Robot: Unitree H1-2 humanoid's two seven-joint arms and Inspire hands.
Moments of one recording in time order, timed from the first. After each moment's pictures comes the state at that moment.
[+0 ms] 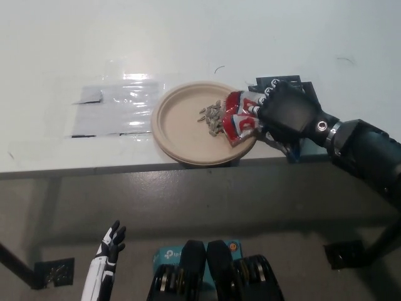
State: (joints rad) left_arm 0.11 0.04 -0.02 0.12 0.13 -0.30 0.01; right_arm -1.08 -0.36 1.06 1.14 -1.19 -0.33 -0.78
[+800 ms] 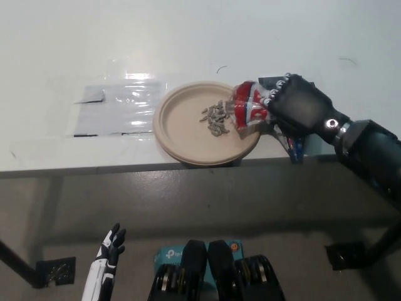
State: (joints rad) left_arm 0.12 0.04 -0.02 0.12 0.14 -0.30 0.01; right_arm -1.04 -0.35 0.88 1.20 -1.18 -0.32 -0.84
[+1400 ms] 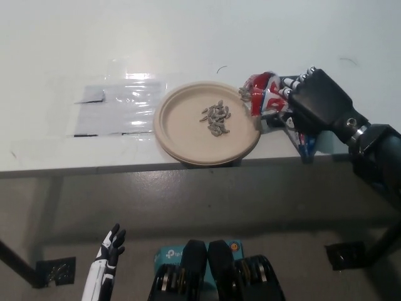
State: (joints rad) left_arm 0.12 0.04 -0.02 0.12 0.13 -0.30 0.01; right_arm -1.03 -0.37 0.82 1.24 -1.13 -0.38 -0.91
